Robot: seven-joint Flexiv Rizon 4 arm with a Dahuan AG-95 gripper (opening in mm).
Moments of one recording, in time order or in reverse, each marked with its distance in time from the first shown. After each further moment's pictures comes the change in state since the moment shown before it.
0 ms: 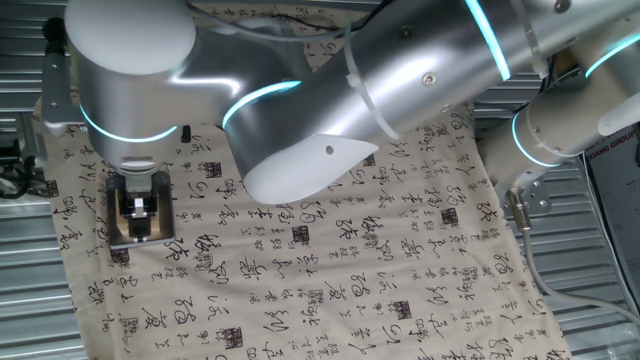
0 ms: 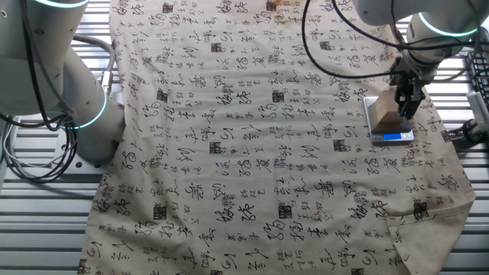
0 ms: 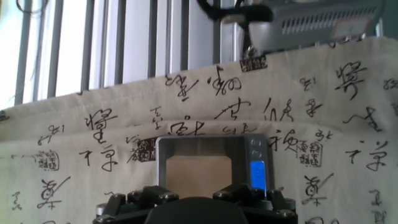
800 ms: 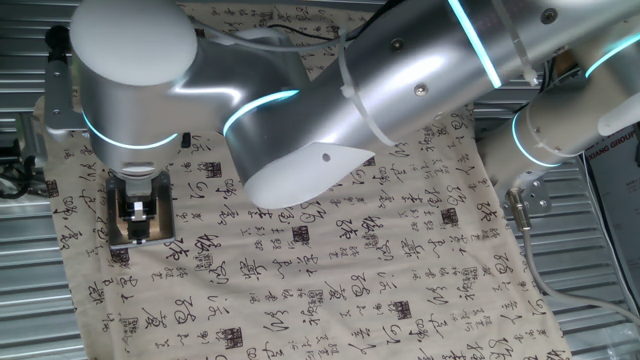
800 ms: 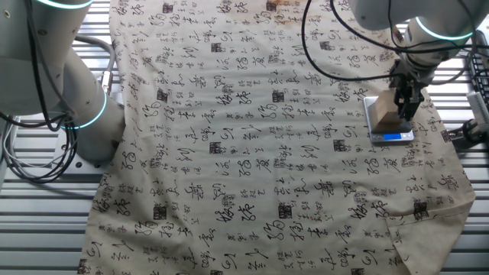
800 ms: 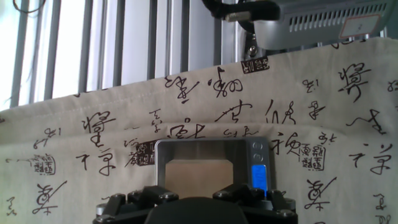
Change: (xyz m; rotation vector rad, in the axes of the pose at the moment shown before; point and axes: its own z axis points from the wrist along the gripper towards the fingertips) arm -0.001 0.000 0.009 0.002 -0.004 0.001
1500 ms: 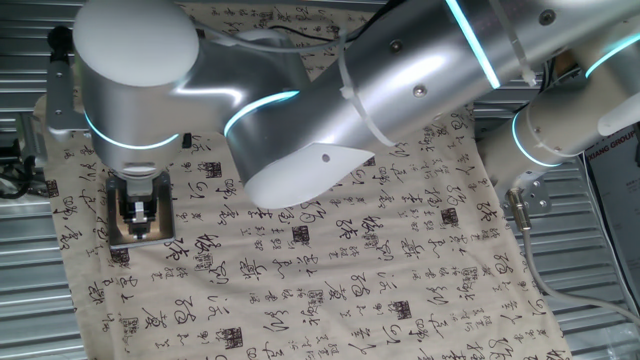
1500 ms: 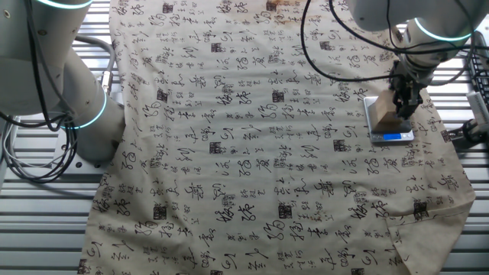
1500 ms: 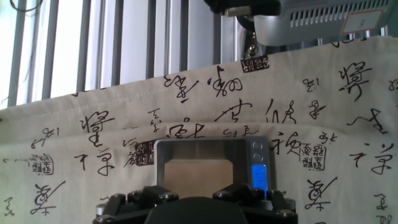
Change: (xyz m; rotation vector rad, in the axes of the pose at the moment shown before) arm 0.000 -0.001 0.003 -0.001 0.001 0.003
